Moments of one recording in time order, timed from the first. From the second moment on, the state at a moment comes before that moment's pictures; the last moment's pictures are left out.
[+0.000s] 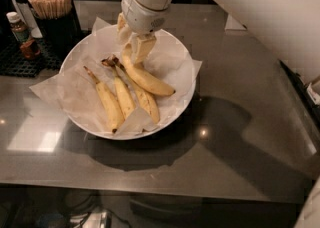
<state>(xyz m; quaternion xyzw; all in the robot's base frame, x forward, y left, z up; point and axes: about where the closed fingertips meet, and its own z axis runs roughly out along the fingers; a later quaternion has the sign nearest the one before) 0.601 0.070 0.921 -0.88 0.42 -0.03 0.22</state>
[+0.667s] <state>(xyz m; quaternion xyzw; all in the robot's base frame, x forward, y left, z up) 0.607 0.065 0.918 -0.88 0.43 -0.03 0.20</state>
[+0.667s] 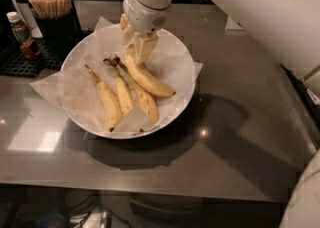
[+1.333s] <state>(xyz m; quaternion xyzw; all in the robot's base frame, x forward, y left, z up) 0.609 0.053 0.914 -0.91 0.39 -0.08 0.12</state>
